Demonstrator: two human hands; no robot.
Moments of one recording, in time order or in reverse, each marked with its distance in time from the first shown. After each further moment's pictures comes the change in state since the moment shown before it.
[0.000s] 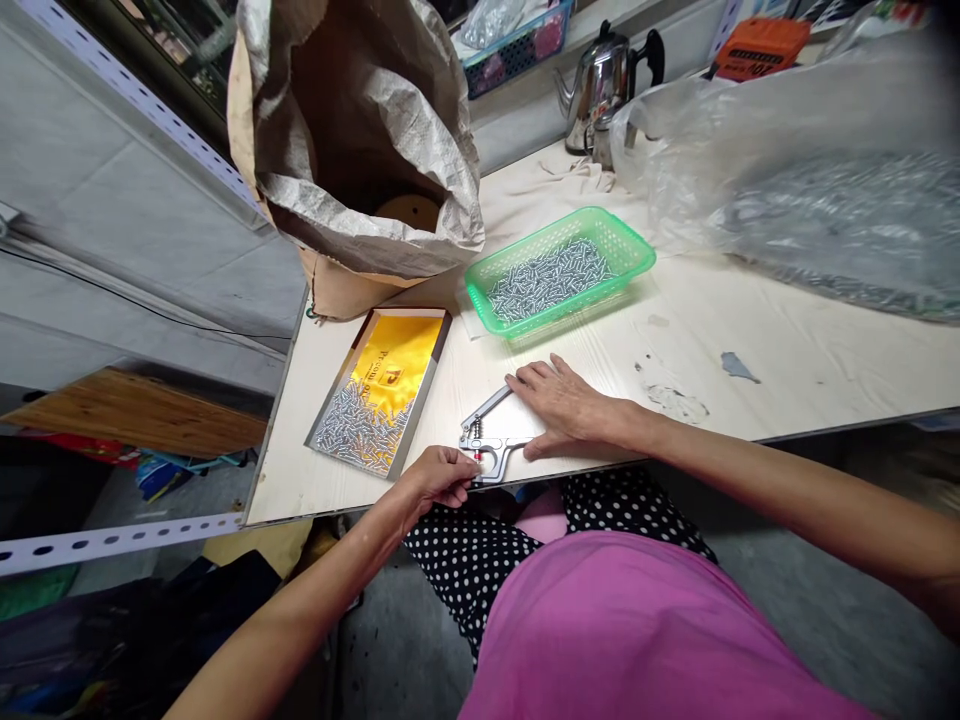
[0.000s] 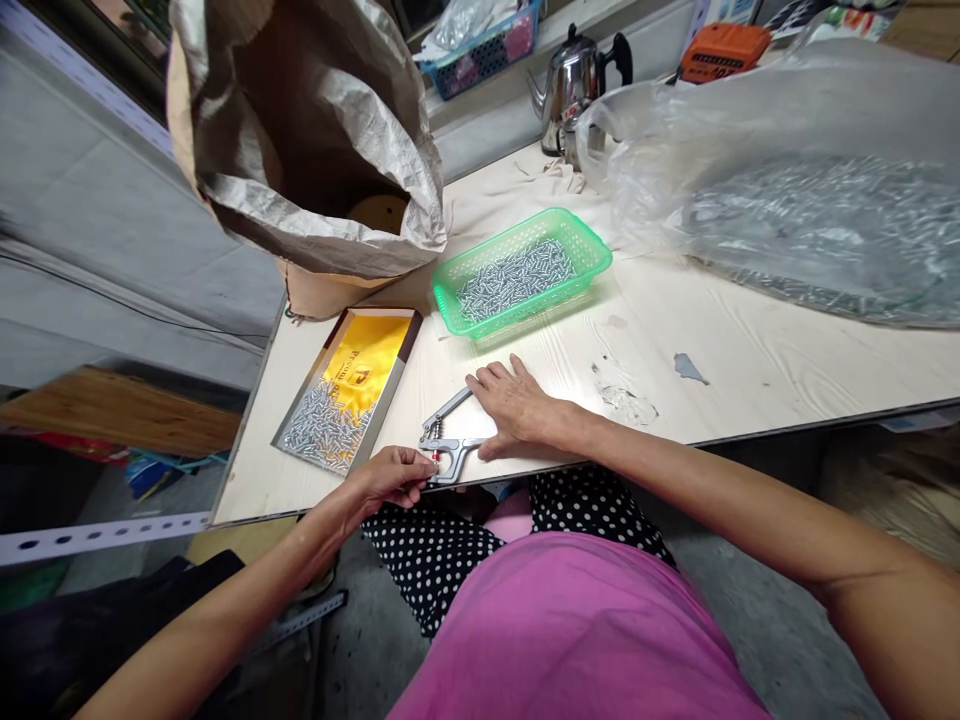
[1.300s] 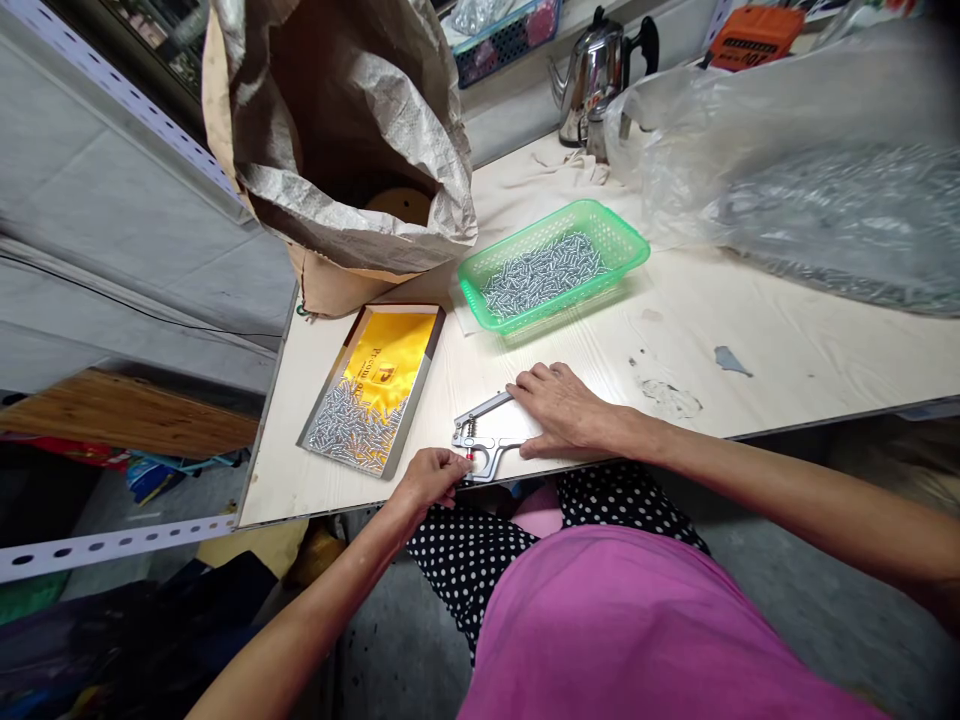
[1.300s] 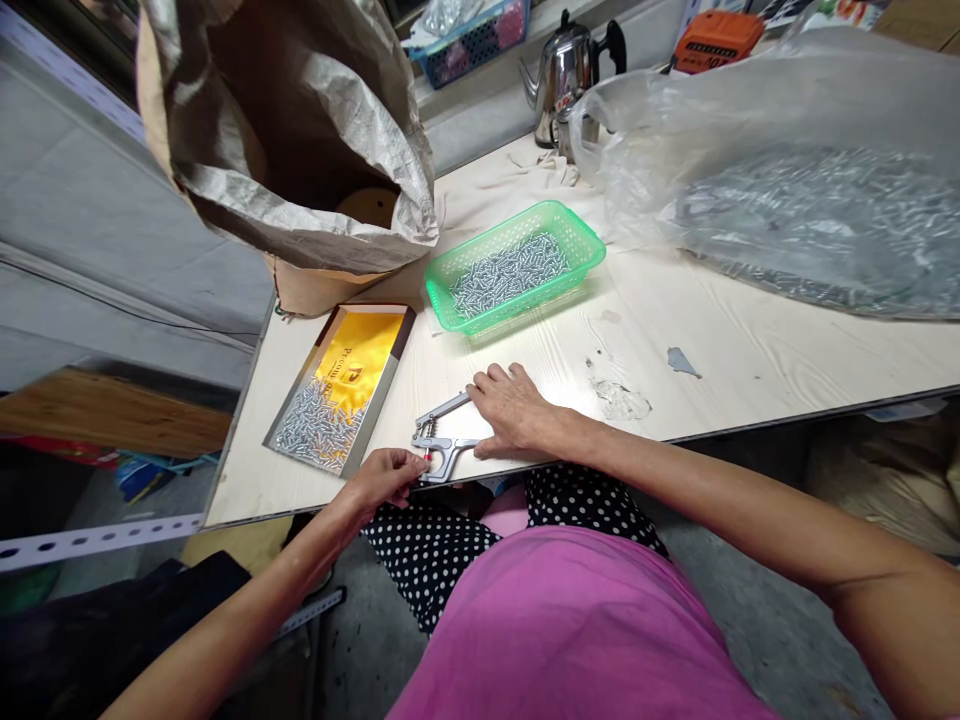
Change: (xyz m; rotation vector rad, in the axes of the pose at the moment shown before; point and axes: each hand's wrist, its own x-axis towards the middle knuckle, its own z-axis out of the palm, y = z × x) left_hand -0.001 -0.012 0.005 0.106 0.184 0.141; right_hand -0.010 -0.009 -0.007 0.008 -0.020 0.037
